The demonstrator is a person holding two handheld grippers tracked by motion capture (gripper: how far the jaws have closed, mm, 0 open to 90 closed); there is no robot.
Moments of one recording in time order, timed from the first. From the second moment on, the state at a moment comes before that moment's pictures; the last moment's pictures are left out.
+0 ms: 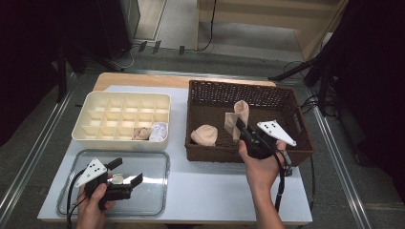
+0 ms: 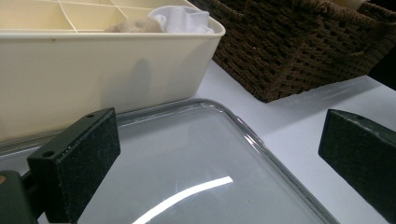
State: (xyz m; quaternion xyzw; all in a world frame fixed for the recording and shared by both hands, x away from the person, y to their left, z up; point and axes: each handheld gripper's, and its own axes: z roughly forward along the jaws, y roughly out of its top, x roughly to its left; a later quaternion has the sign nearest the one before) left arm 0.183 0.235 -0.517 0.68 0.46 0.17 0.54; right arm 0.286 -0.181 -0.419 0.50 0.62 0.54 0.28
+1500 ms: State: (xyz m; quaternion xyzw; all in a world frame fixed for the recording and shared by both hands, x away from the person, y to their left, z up) left arm 0.181 0.225 -0.518 0.69 0.46 0.17 0.54; right arm 0.175 -0.174 -0.425 0.49 0.61 0.56 0.25
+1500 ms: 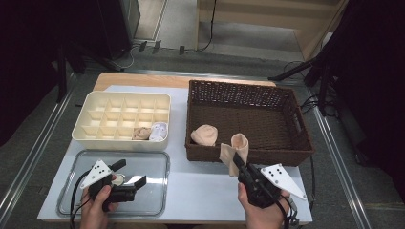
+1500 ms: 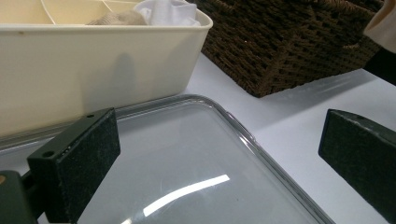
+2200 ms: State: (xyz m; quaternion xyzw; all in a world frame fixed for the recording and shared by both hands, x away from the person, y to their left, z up) left arm 0.179 0.220 -0.518 0.69 0.45 0.17 0.54; right arm 0.155 -0.167 -0.475 0.50 0.63 0.55 0.21
